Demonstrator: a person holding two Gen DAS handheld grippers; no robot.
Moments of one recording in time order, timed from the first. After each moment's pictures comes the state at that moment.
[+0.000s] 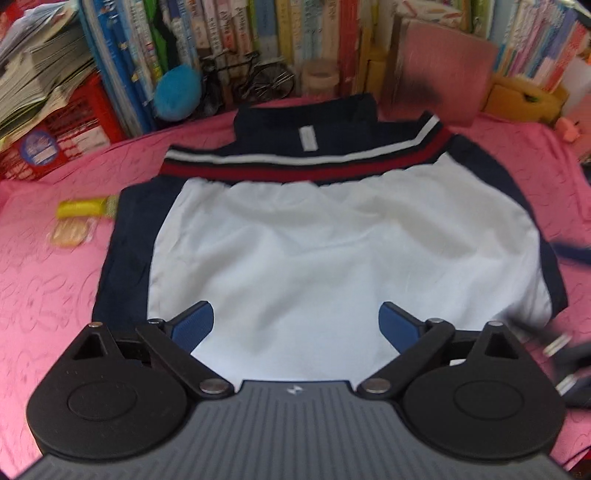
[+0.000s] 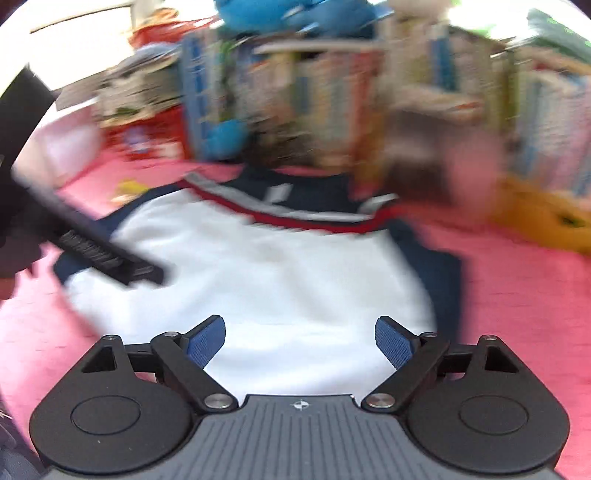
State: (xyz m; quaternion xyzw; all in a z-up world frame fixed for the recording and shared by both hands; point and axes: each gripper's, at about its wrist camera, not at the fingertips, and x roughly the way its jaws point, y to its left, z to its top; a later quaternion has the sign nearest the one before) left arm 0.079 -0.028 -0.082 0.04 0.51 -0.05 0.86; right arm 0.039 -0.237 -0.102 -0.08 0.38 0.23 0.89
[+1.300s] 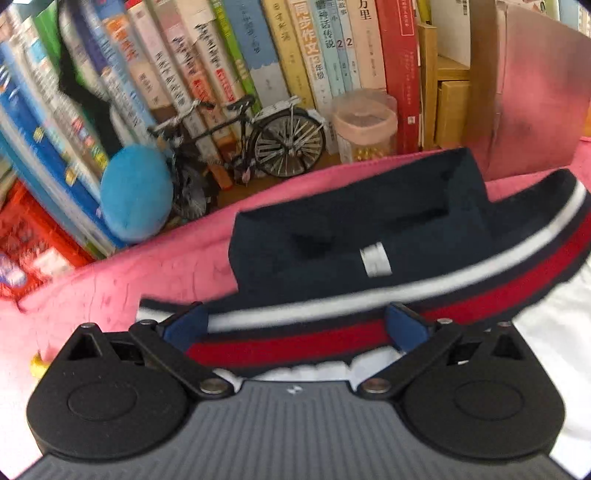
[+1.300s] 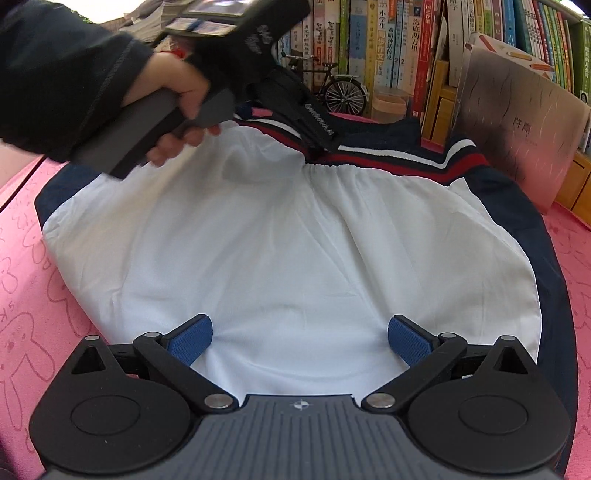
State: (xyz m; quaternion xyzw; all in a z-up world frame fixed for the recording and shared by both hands) left arm 0.250 -0.043 -0.153 0.14 0.45 -0.01 0.88; right arm 0.058 -0.199 -0.180 -0.11 0.40 0.25 0.87
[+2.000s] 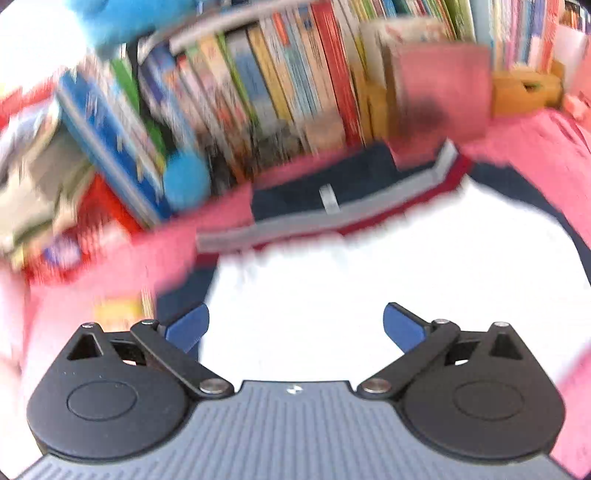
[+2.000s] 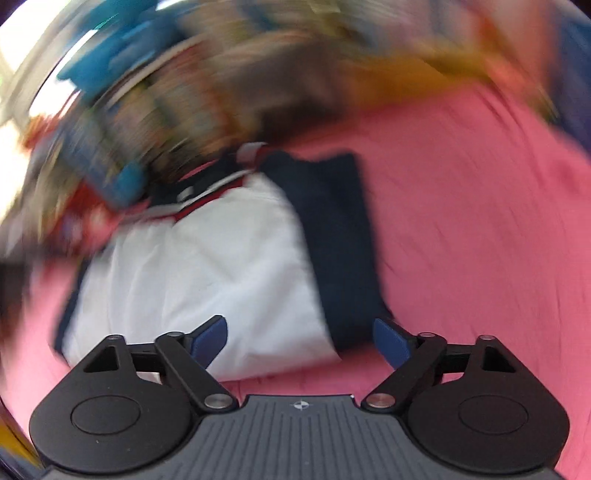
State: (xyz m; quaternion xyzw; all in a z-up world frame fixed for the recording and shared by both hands) left arm 0.084 -0.041 -0.082 0.15 0.46 -0.03 0.87; right arm 0.012 -0.362 -0.119 0.21 0.45 0.08 0.87
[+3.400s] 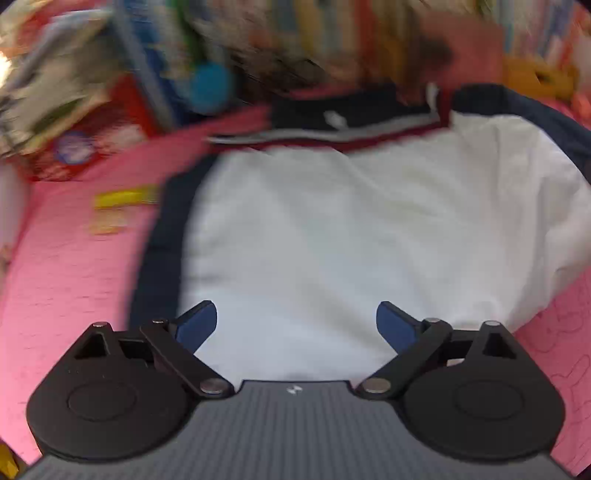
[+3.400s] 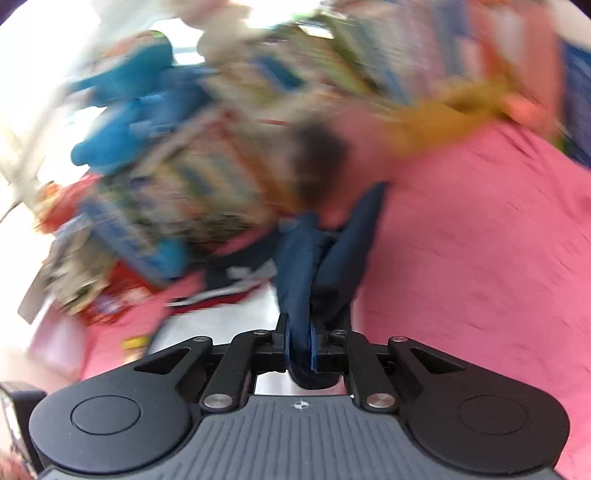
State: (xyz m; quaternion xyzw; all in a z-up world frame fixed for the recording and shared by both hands) left arm 0.031 0.008 -0.068 0.07 0.49 0.02 0.87; right arm 0.045 -0.280 -0.043 0.23 0.37 0.10 0.89
